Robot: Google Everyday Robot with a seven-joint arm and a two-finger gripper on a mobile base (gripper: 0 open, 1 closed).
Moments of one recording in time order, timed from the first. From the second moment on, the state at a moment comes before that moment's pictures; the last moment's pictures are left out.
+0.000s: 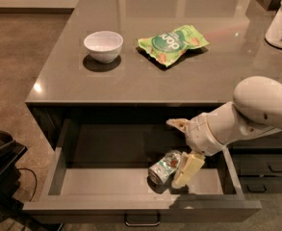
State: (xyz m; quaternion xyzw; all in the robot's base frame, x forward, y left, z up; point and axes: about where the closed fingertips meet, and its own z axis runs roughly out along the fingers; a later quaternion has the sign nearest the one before) arm 0.438 -0.091 0.734 -0.67 0.66 0.20 0.27
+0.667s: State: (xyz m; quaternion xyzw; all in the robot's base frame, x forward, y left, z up) arm 0.447 -0.089 0.704 -0.66 0.67 0.19 0.29
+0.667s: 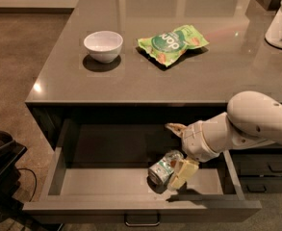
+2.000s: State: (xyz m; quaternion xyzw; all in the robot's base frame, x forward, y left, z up) arm 0.470 -0.094 0.658 -0.67 0.65 0.20 0.28
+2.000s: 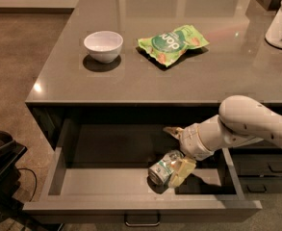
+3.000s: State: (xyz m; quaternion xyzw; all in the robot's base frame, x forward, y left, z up) arm 0.466 -0.090 0.625 -0.66 0.65 0.22 0.30
